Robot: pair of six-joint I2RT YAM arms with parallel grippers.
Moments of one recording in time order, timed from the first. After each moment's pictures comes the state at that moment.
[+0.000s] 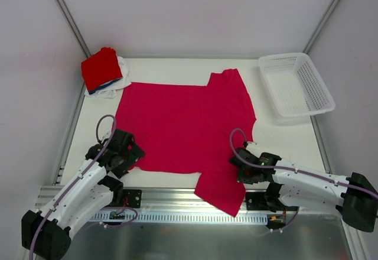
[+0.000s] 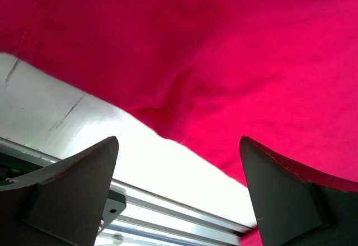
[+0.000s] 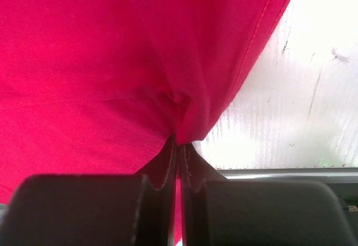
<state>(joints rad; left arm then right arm) -0.38 0.71 0.50 -0.97 -0.16 -1.15 1.04 0.92 0.44 -0.87 0.26 1.12</state>
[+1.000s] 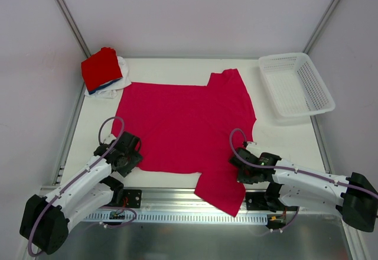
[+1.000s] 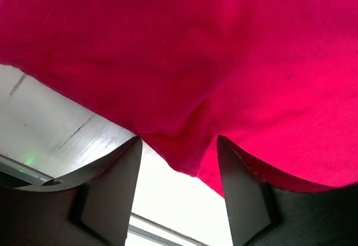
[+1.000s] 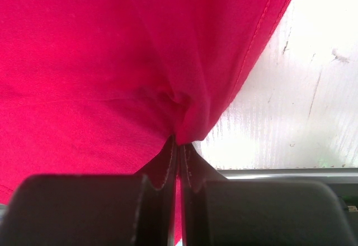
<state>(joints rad) -0.47 0.82 0.40 -0.88 -0.26 -1.28 1.04 0.92 0.44 -0.87 0.26 1.11</state>
